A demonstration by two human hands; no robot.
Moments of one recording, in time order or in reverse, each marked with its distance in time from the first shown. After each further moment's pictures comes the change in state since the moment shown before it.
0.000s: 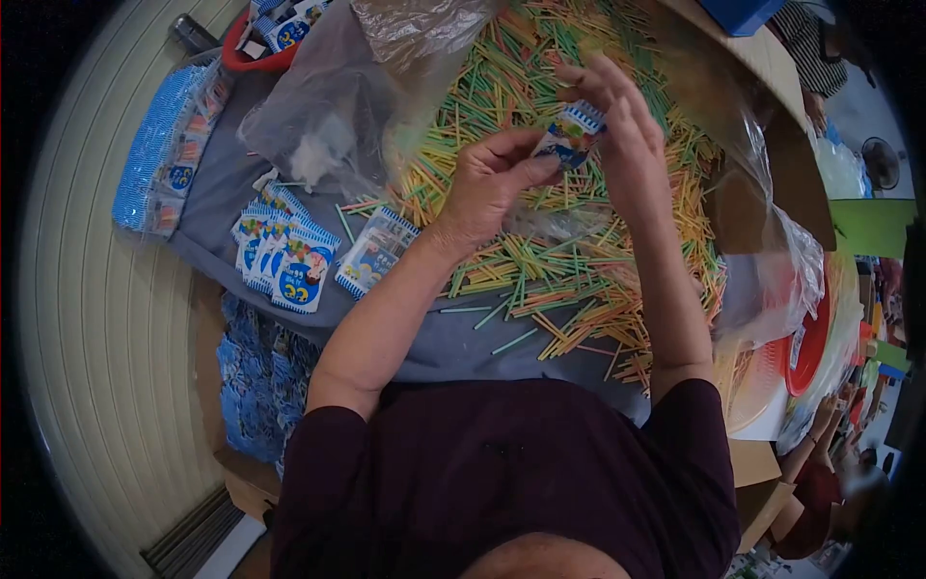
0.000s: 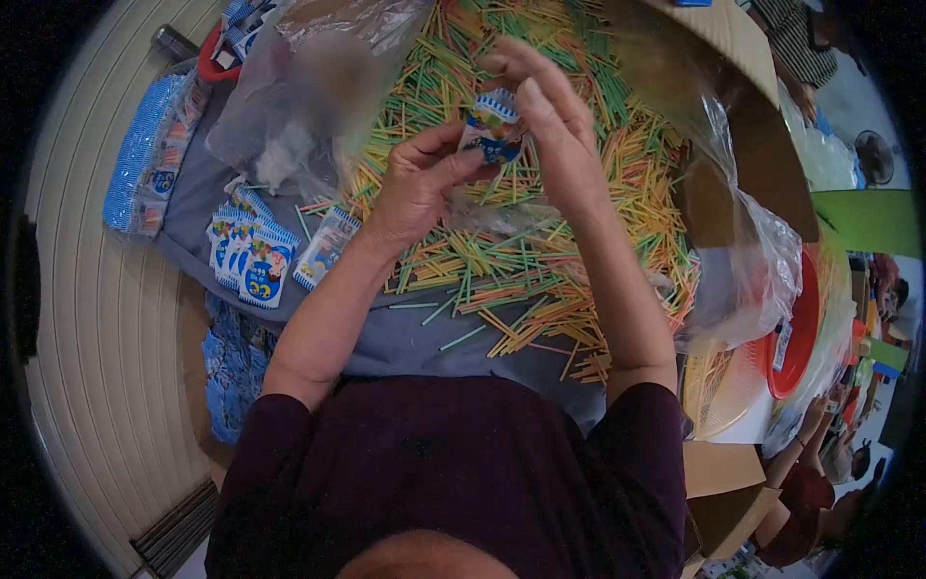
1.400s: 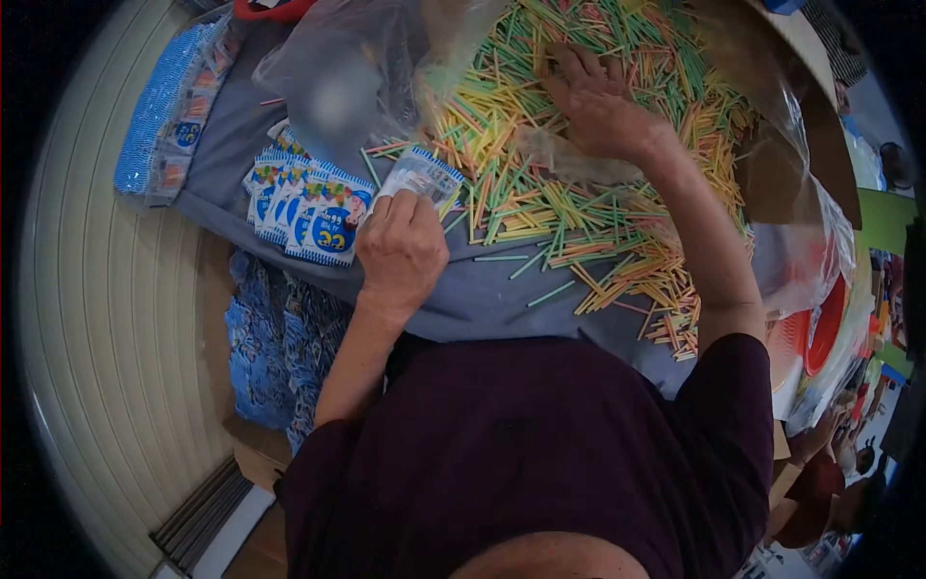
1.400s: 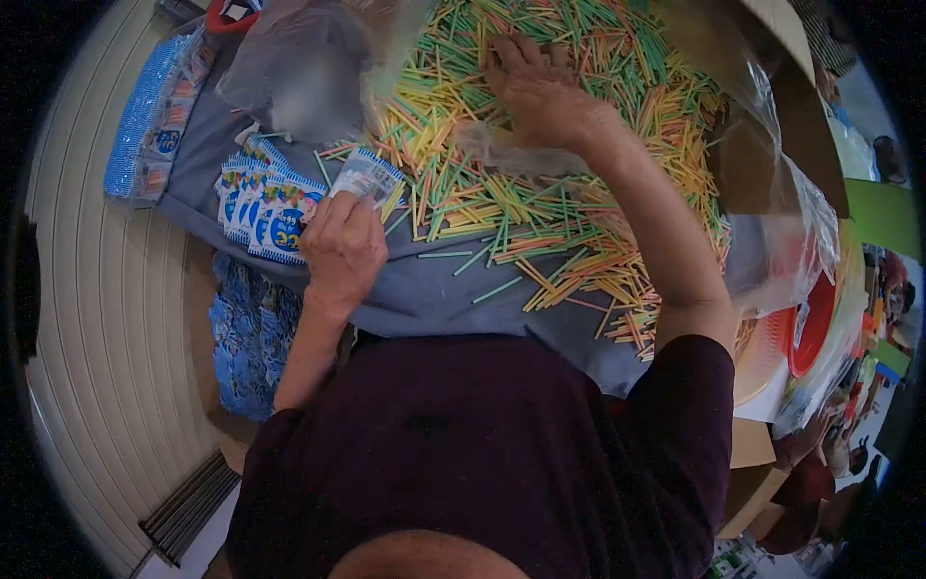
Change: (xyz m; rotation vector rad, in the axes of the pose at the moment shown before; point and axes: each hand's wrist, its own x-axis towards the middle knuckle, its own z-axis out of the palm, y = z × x) left_hand -0.141 0.041 -0.082 2.102 0.186 0.598; right_hand 0.008 0.061 0.008 -1.671 -0.649 -0.237
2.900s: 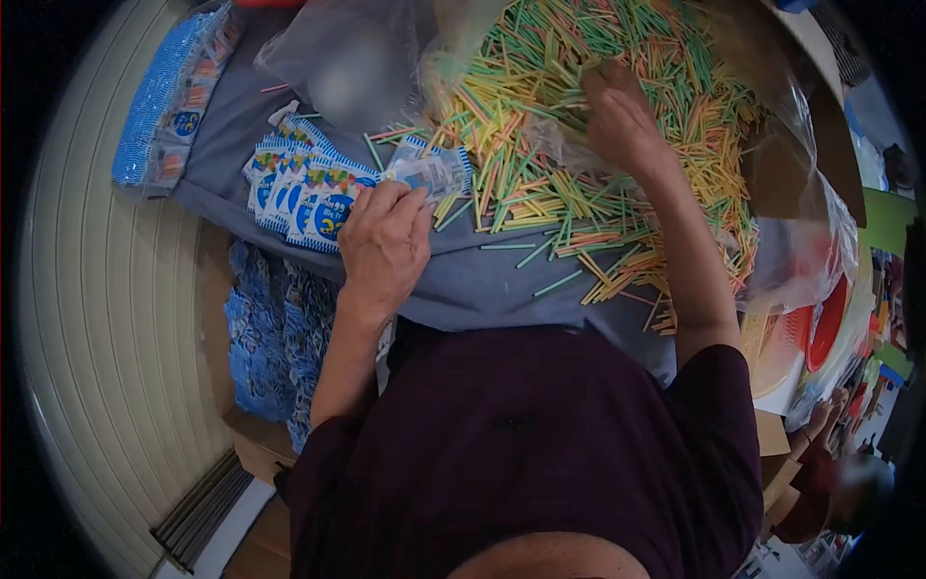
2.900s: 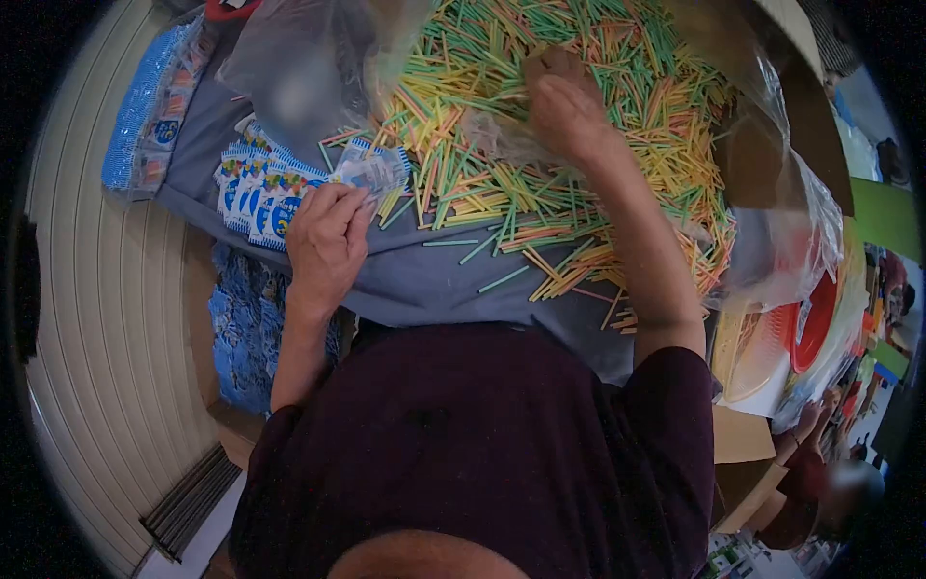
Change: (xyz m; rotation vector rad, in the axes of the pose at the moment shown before) left_hand -0.005 -0.012 -0.023 -0.253 -0.093 -0.149; right_hand -0.021 0.000 0.029 0.110 0.431 0.139
